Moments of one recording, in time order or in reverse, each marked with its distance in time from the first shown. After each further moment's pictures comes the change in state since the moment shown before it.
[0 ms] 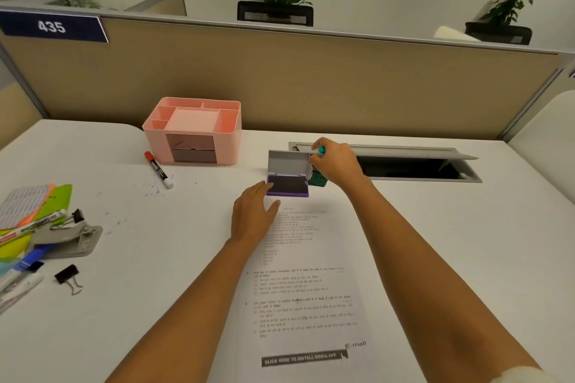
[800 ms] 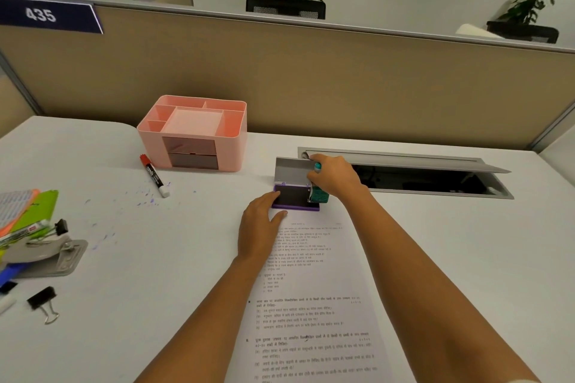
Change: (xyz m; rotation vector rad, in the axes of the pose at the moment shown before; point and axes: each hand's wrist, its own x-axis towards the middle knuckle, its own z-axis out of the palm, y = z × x) left_hand 0.027 -0.016 0.025 -0.183 0.110 0.036; right_hand 0.042 0.003 0.040 -0.203 -0.175 -0.030
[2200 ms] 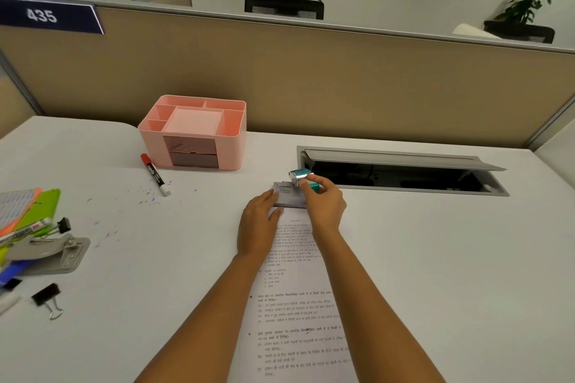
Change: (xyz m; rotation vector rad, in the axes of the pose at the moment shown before) left_hand -0.001 -0.002 0.001 0.040 0.000 0.009; right_hand -0.049 -0.018 0.057 1.062 0.390 0.311
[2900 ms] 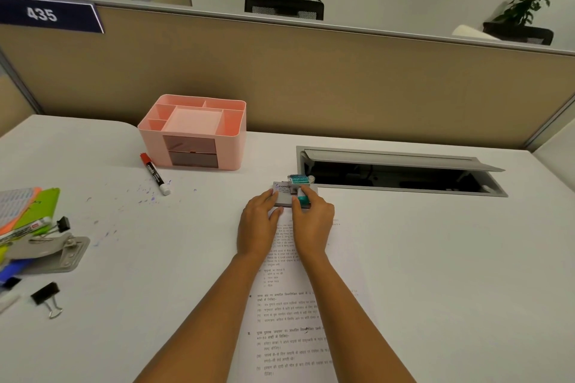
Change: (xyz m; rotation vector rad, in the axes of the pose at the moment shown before) left_hand 0.001 -0.004 0.003 -0.026 -0.003 -0.003; right_hand -0.013 0.037 0.014 -0.288 0.044 -0.265
